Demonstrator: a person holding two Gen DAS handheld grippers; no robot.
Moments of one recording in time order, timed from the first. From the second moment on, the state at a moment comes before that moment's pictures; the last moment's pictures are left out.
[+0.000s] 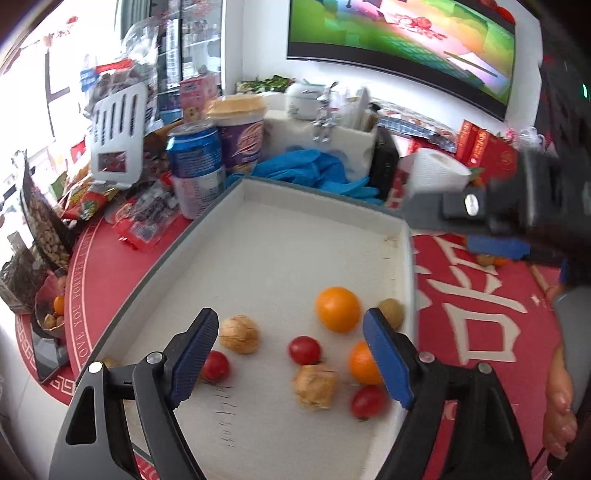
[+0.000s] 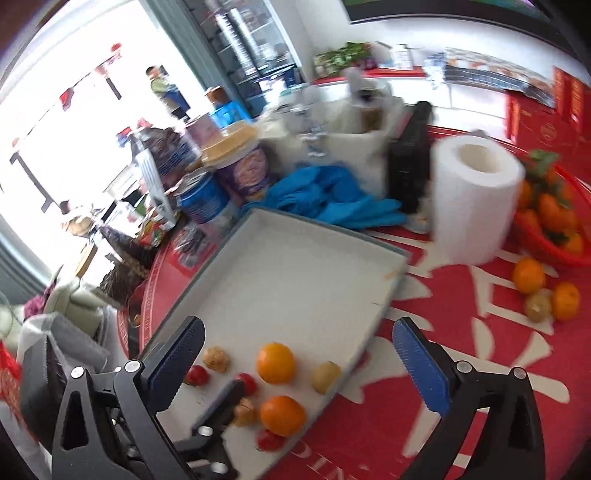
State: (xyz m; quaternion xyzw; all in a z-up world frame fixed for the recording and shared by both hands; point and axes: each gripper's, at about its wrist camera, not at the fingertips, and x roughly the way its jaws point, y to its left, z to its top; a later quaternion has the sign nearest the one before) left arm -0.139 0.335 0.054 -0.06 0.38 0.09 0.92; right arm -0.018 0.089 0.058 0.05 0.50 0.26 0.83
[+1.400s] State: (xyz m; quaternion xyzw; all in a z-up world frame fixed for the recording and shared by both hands) left arm 0.042 0.120 0.013 -0.01 0.48 0.00 0.88; right arm -0.066 -0.127 0.006 -0.04 0.49 0.02 0.87
